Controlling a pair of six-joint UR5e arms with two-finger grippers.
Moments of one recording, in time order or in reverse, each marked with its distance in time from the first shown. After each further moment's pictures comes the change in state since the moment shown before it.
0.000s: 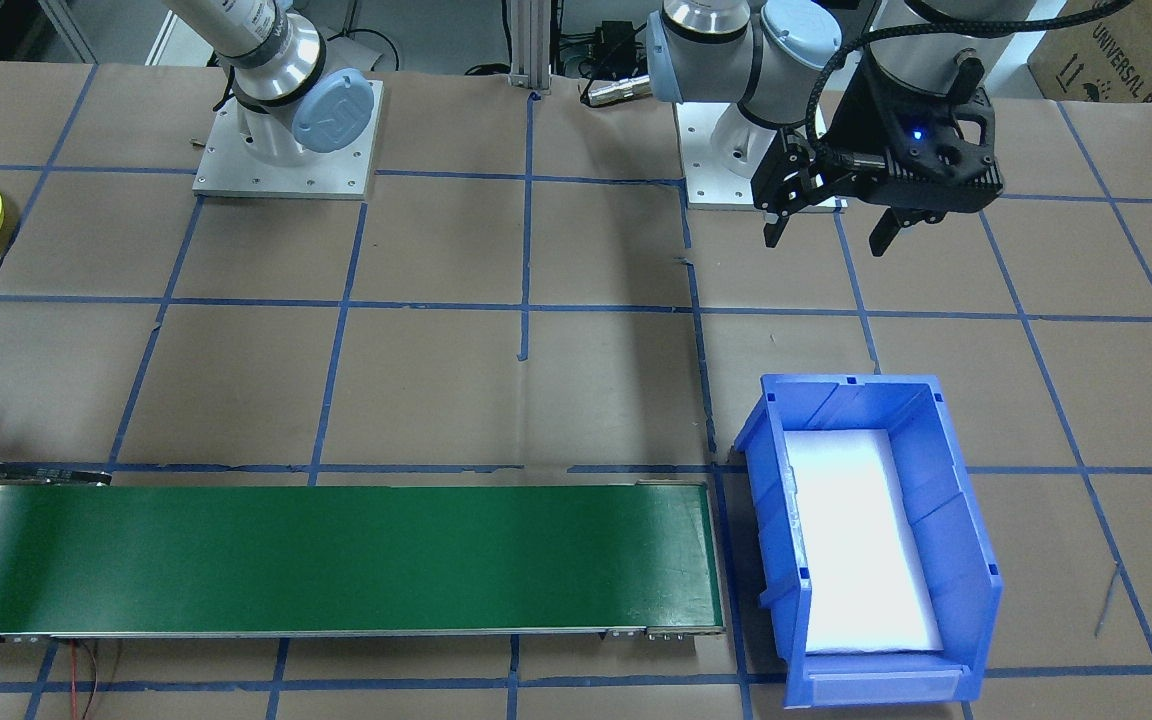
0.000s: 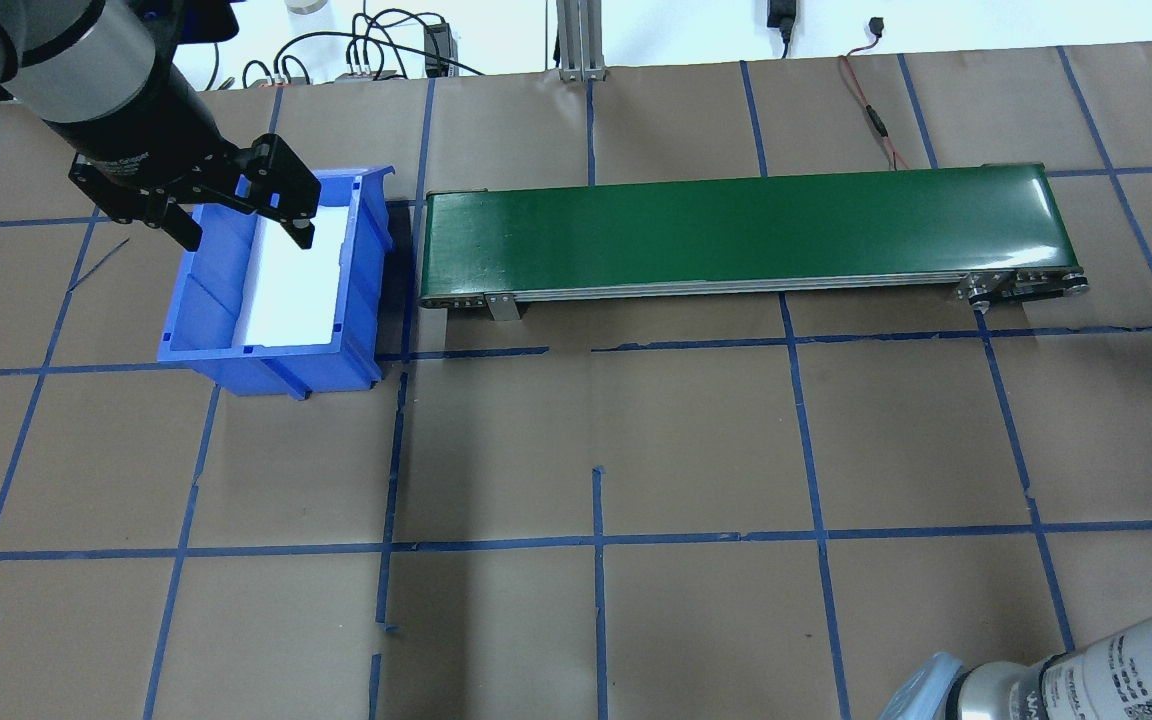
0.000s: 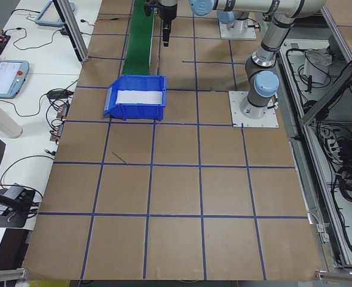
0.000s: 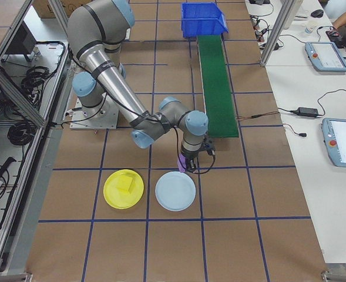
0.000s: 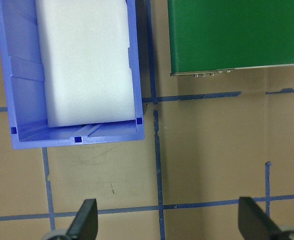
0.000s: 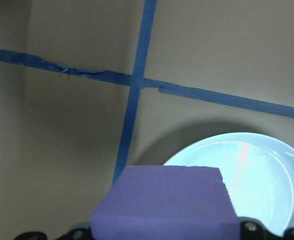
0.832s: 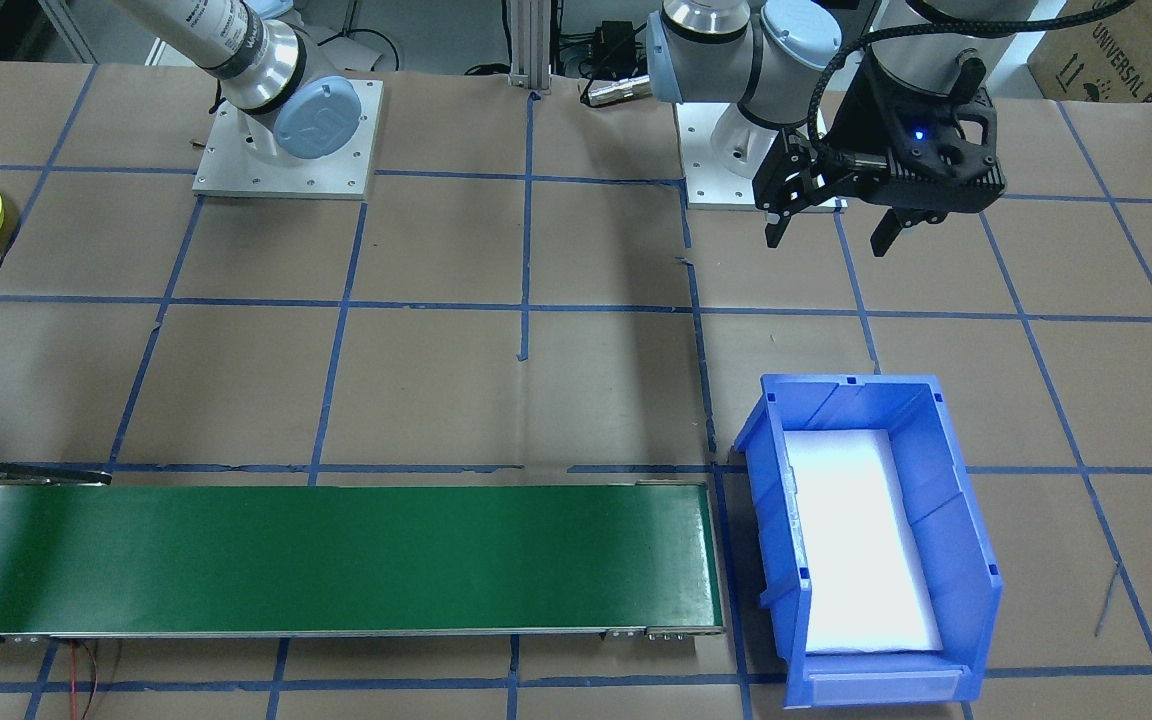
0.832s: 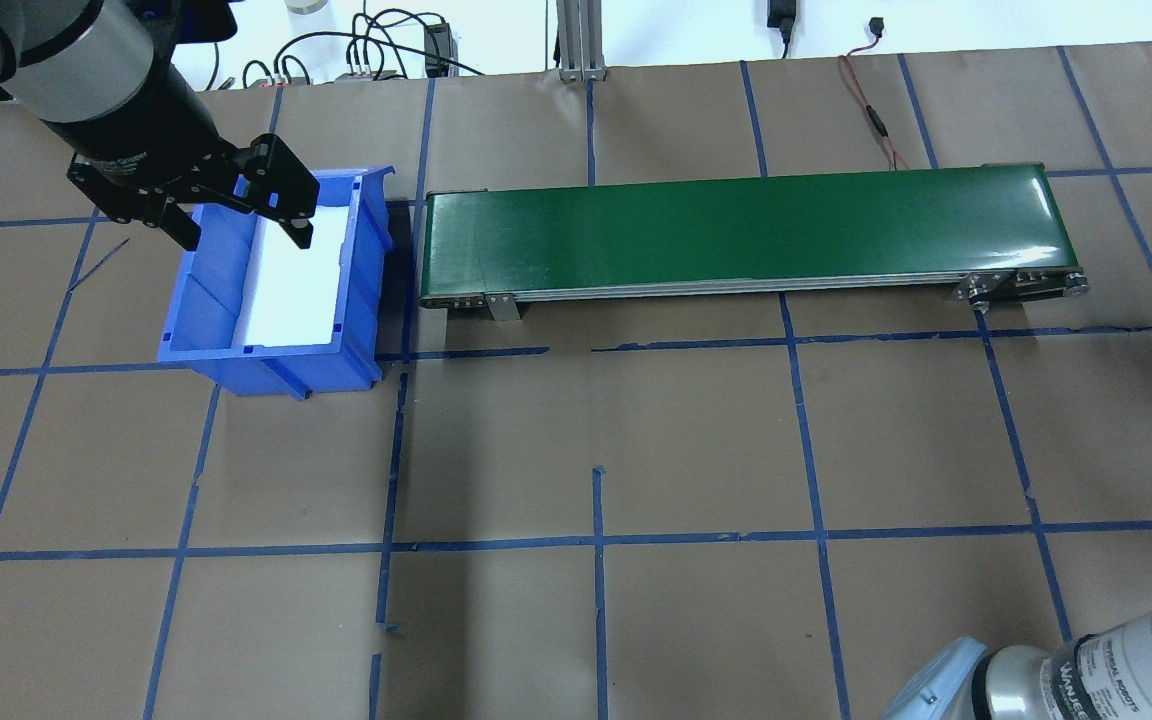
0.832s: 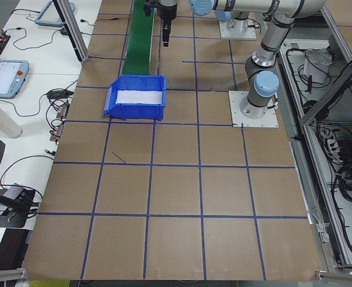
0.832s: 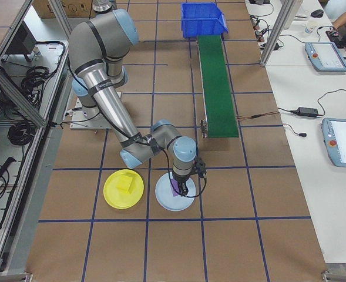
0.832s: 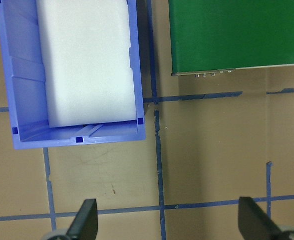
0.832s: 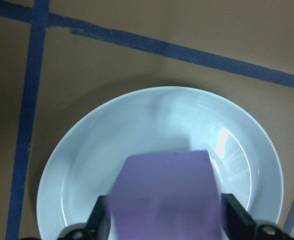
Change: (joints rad) left arm 0.002 0.000 0.000 0.000 0.001 0.003; right arm -0.103 0.081 -0.011 -0.111 0.003 -0.132
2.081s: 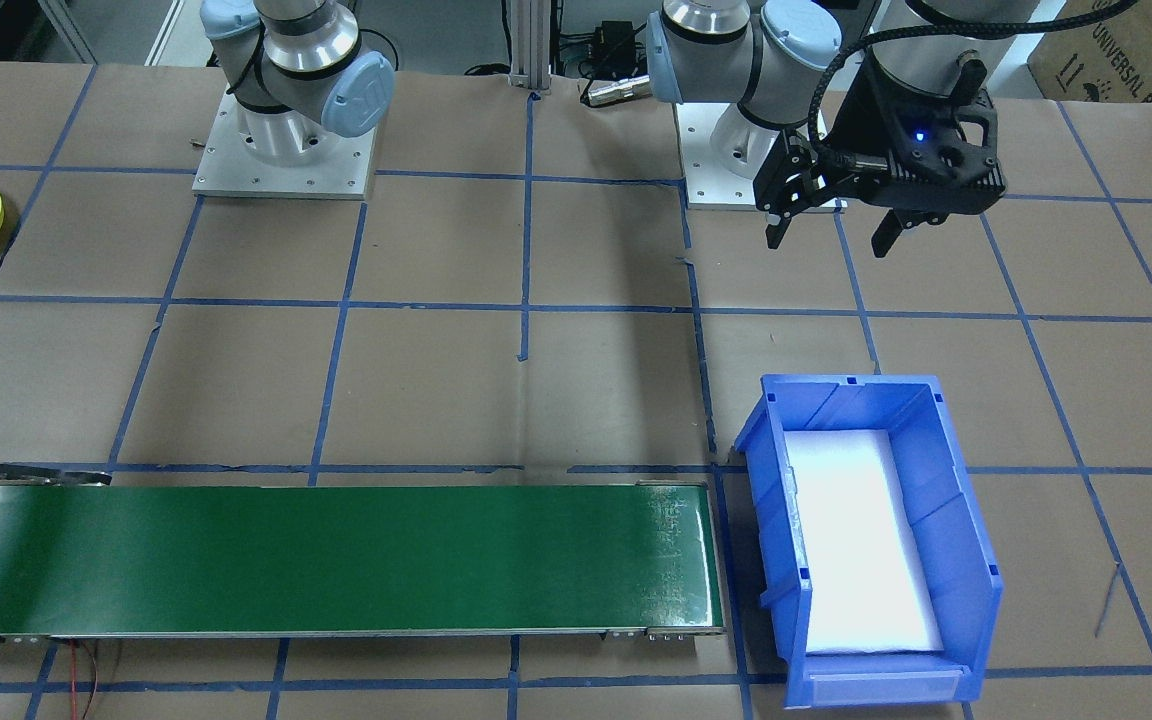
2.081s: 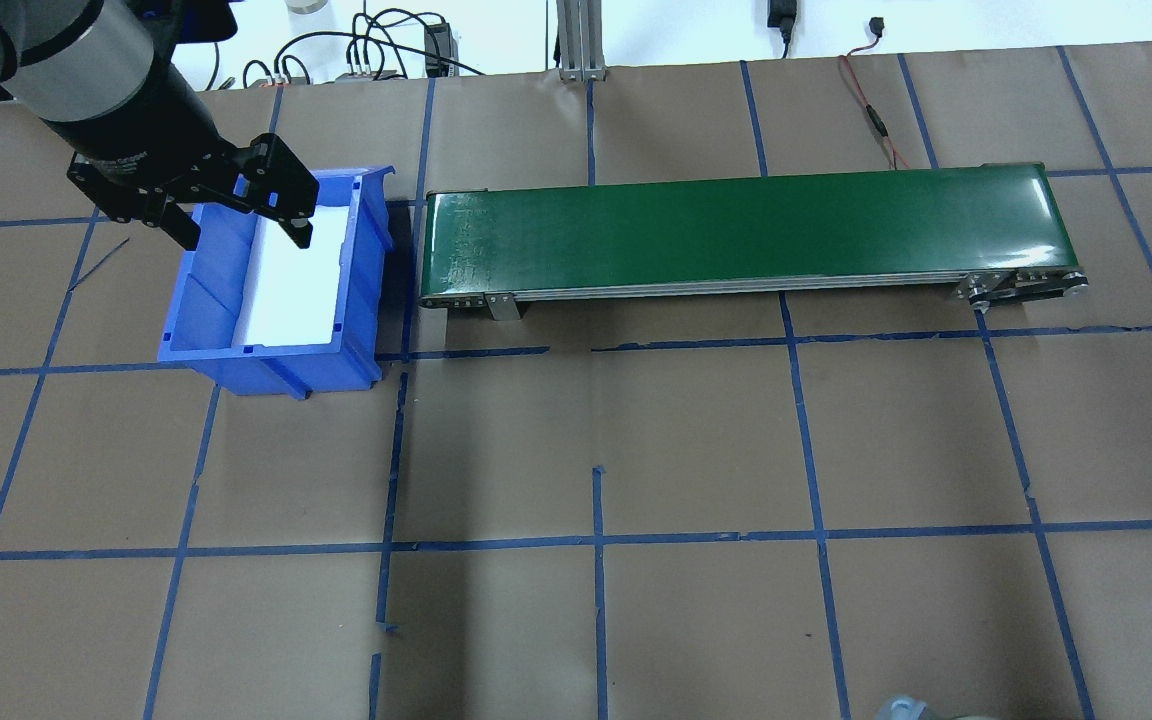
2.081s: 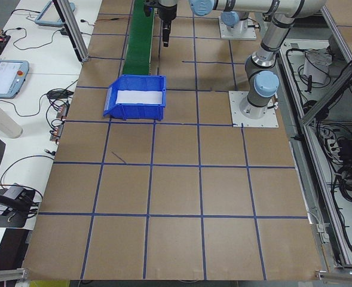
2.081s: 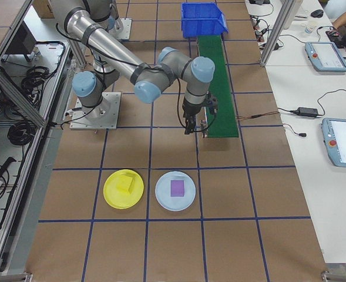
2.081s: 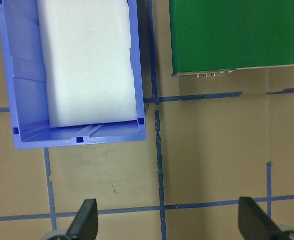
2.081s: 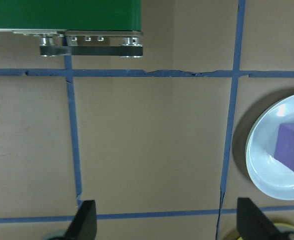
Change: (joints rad) left arm 0.001 0.000 0.000 0.000 0.001 0.001; right arm 0.383 -0.374 -0.053 0.585 -0.032 0.631
